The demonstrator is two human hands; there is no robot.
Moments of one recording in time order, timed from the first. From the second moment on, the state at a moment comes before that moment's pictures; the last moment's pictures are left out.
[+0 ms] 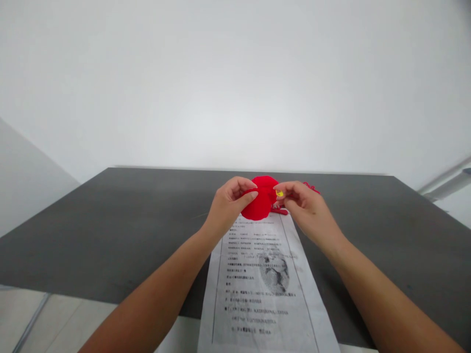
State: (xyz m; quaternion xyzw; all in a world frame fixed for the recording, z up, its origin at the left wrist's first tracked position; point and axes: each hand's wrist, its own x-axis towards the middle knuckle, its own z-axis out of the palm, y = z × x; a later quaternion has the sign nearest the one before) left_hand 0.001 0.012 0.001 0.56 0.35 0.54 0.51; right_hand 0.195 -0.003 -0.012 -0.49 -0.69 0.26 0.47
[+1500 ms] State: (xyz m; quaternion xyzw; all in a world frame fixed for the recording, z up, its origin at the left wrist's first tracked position) left_hand 0.004 0.009 -0.003 0.50 0.31 0.51 0.63; right_hand 0.180 -0.024 0.003 -0.40 -0.65 0.38 0.52
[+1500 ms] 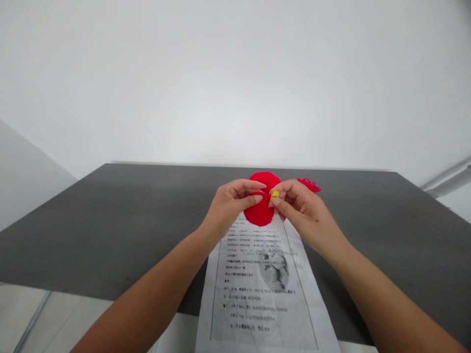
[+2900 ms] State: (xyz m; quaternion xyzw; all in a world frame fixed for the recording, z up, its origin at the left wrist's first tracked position) left_hand 0.006 0.004 0.005 0.42 0.29 0.44 0.74; right_hand 0.181 -0.031 0.015 -0.37 -0.63 0.40 0.55
